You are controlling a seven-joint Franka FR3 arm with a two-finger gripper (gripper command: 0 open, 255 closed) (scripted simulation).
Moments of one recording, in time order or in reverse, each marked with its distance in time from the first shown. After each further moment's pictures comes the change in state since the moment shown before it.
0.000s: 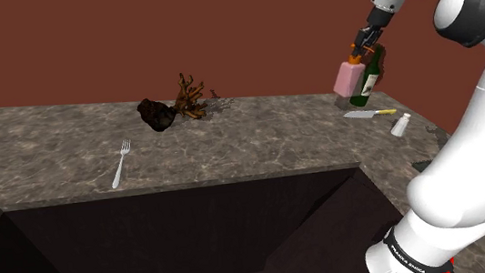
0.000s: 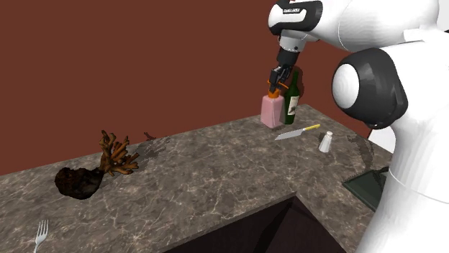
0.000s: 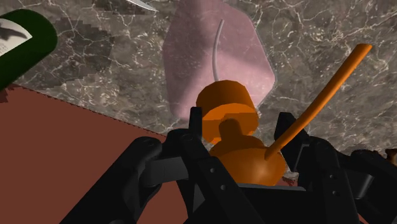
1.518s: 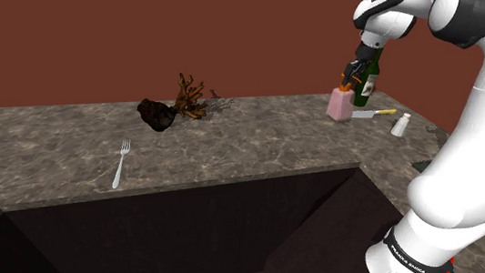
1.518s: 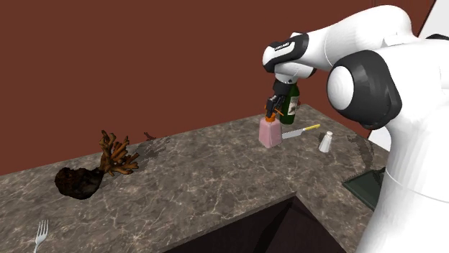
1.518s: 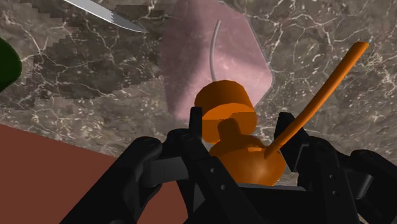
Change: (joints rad) arm 0.013 0.022 0.013 -0.278 0.035 0.291 -0.063
